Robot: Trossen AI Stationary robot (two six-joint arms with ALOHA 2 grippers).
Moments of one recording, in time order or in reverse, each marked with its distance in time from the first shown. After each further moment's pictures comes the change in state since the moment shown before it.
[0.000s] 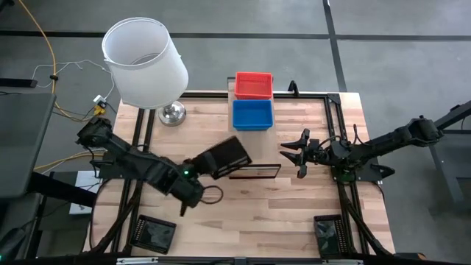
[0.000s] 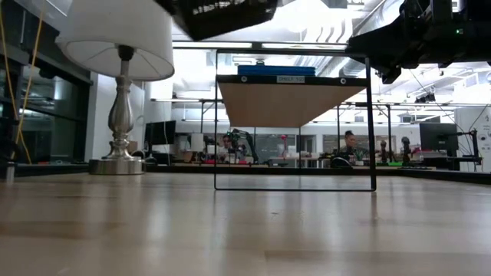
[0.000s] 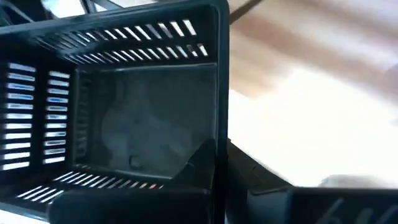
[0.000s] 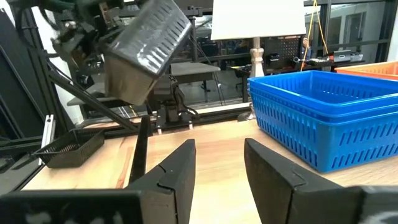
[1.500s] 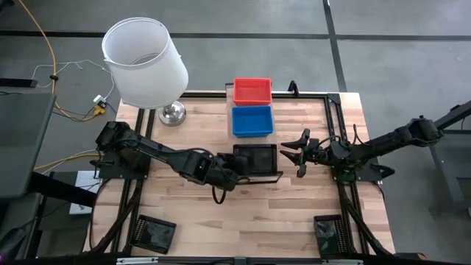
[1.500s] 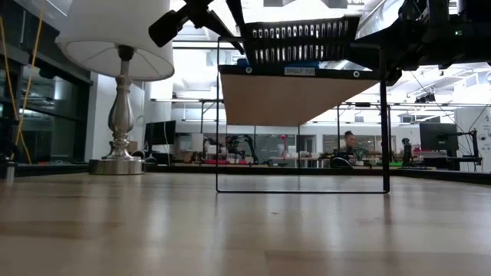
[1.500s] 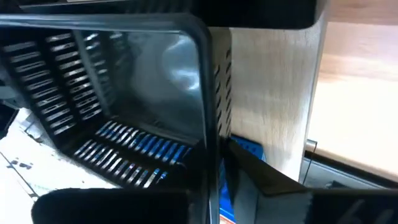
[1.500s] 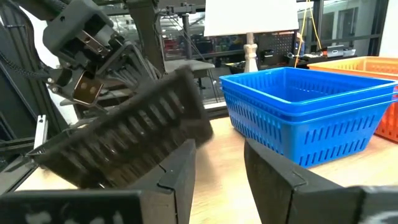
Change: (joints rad) left arm 0.201 0.191 0.000 0.496 0.034 0.705; right arm 0.000 0.000 0.000 -0.015 0.026 0.018
